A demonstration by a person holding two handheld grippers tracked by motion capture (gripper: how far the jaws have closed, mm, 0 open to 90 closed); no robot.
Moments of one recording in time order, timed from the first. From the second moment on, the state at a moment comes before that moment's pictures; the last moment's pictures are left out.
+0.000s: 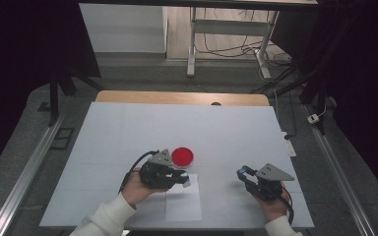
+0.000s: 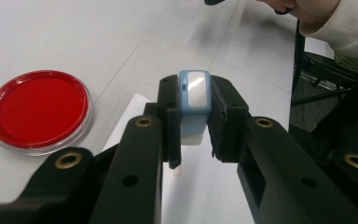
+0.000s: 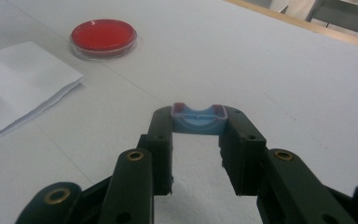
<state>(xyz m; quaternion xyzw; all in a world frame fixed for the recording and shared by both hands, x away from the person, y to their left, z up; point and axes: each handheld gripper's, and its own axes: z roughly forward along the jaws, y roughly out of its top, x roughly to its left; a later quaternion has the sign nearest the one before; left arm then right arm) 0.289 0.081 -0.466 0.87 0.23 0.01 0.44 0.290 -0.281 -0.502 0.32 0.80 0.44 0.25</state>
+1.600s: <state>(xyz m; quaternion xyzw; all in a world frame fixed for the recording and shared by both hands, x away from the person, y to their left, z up) 0.285 0.069 -0.500 0.90 0.23 0.04 0.38 0.290 -0.279 -0.504 0.32 0.80 0.44 0.25</state>
